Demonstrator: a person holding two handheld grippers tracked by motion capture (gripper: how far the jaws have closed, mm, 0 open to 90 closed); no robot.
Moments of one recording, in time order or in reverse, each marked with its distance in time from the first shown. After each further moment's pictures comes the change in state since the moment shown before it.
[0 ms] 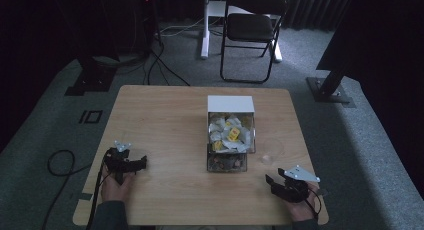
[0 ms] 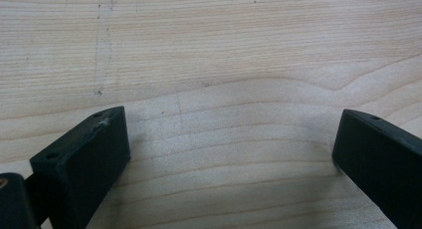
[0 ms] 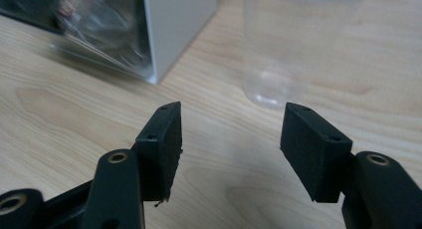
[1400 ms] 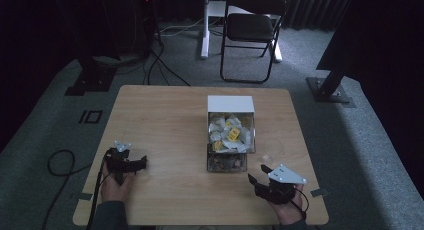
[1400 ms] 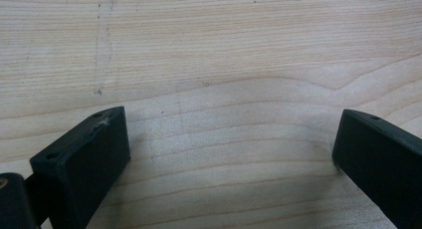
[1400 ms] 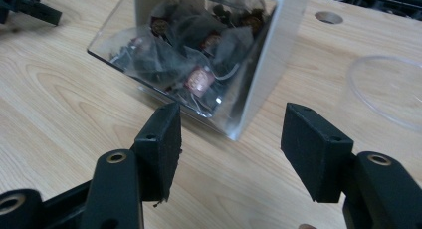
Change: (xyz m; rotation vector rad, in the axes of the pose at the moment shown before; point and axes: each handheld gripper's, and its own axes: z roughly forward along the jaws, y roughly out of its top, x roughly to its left) left arm 0.000 0.000 0.000 0.000 0.000 0.000; right arm 0.057 0.037 -0.010 -0.082 0.094 -0.124
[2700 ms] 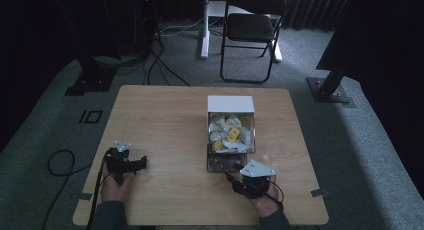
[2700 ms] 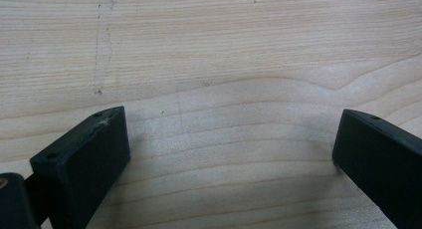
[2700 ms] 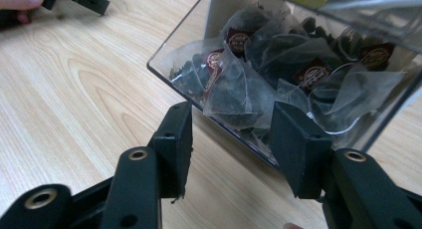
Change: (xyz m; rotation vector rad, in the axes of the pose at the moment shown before) left arm 0.000 0.000 0.000 0.000 0.000 0.000; right arm 0.036 0.016 0.052 0.051 0.116 -0.093
